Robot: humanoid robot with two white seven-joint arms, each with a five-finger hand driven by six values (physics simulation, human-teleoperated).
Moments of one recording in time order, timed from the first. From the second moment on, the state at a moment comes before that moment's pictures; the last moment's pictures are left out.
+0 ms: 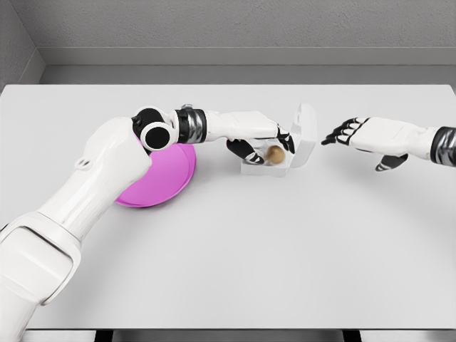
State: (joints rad) left arm -0.91 0.10 -0.77 -0.89 -0.42 -0.61 -0.57; right arm -0.57 -0.79 0.47 -1.38 0.57 -0.61 0.61
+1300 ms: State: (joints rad) left arm -0.91 0.41 -0.62 -0.90 -0.17 -0.61 -0.56; right arm -0.58 -0.76 0.47 -1.54 0.56 -0.61 0.61
